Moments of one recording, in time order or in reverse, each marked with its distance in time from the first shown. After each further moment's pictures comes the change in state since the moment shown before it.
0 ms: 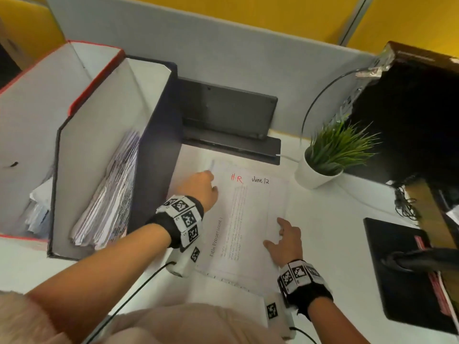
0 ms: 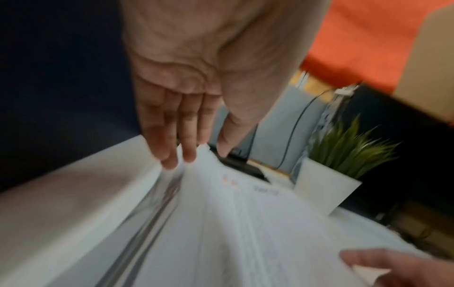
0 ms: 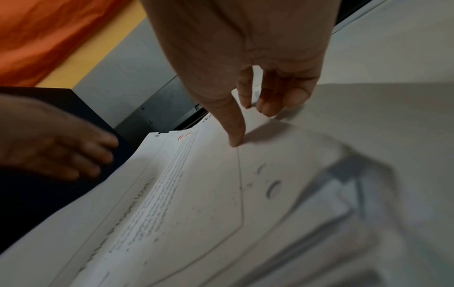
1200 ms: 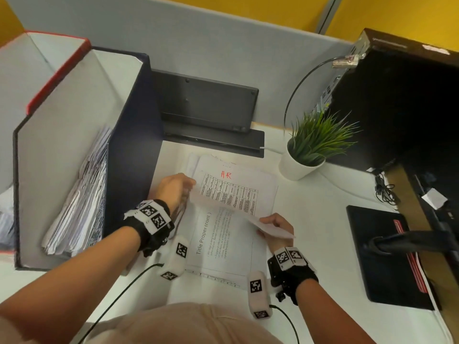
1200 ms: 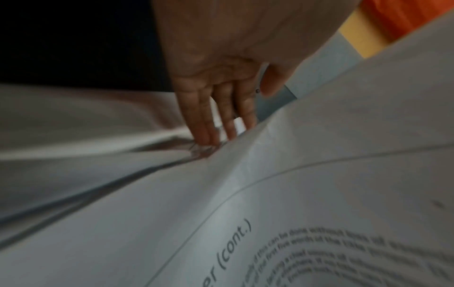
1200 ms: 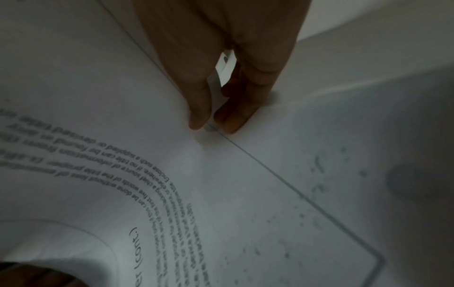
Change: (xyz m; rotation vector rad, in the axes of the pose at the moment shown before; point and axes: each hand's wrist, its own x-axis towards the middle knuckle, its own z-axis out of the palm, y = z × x) left_hand 0.007 -0.022 0.015 -0.930 -0.015 -0.285; right_hand 0.013 0.006 -0.004 0.747 0.127 0.024
